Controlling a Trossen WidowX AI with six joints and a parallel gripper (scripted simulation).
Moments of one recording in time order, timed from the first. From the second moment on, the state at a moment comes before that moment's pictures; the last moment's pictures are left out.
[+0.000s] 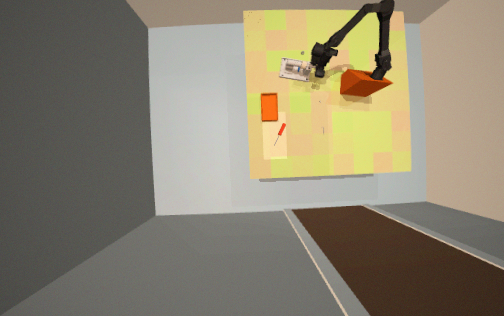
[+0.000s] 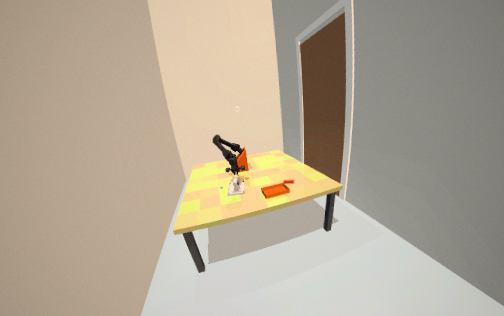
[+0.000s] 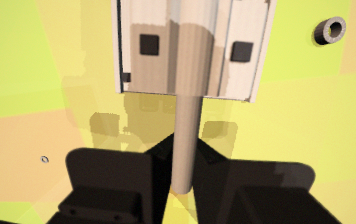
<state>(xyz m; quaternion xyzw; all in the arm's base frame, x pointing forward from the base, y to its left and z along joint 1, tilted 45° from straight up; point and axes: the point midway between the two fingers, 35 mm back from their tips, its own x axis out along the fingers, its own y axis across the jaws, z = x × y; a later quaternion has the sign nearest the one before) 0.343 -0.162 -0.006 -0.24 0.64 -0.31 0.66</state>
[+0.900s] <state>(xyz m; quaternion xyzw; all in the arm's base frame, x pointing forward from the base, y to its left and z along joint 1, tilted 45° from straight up) 0.351 -0.163 -0.006 -0.24 0.64 -0.31 0.66</state>
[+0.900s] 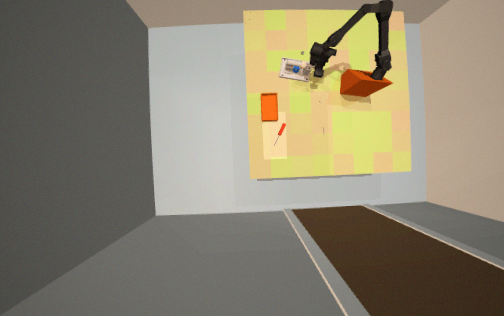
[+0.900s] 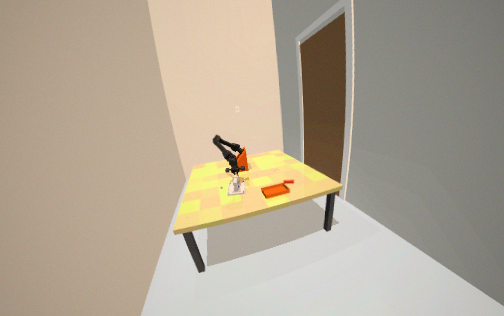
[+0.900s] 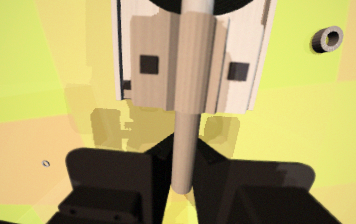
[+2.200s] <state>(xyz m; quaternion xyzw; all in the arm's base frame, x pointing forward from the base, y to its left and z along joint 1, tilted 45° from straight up) 0.355 -0.163 -0.005 -0.23 0.64 -0.31 0.66</state>
